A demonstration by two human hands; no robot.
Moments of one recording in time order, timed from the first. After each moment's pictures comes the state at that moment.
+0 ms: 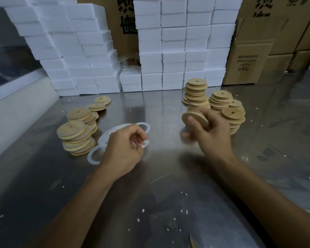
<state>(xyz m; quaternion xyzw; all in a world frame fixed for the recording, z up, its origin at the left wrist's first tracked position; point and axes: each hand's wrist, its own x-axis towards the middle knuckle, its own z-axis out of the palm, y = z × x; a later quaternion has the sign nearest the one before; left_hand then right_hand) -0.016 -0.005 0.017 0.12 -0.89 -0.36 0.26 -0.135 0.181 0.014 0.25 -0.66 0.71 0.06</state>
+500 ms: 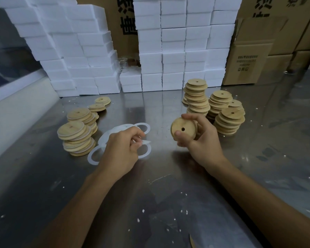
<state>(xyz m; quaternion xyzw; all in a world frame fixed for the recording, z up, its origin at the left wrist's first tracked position) -0.016 -0.006 0.015 0.13 -0.91 -0.28 0.27 -0.133 0.172 -0.002 0.26 -0.70 0.66 0.00</state>
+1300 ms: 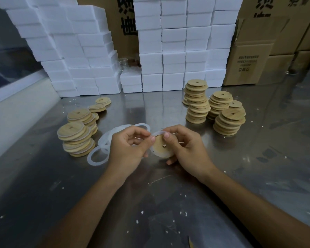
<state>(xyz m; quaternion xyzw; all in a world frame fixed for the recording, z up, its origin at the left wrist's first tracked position) -0.025 0.012 0.011 0.15 -0.74 -0.58 0.31 -0.110 0.155 -0.007 0.33 -0.64 0.69 -0.09</state>
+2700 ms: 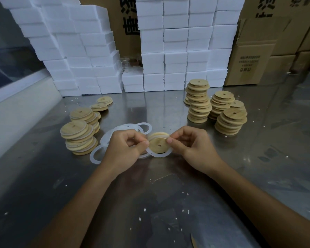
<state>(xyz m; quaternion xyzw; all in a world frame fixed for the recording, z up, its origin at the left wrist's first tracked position) -0.020 -0.011 0.010 0.13 -0.82 -0.50 0.25 -0.120 0.166 -0.001 0.32 -0.70 0.63 -0.09</state>
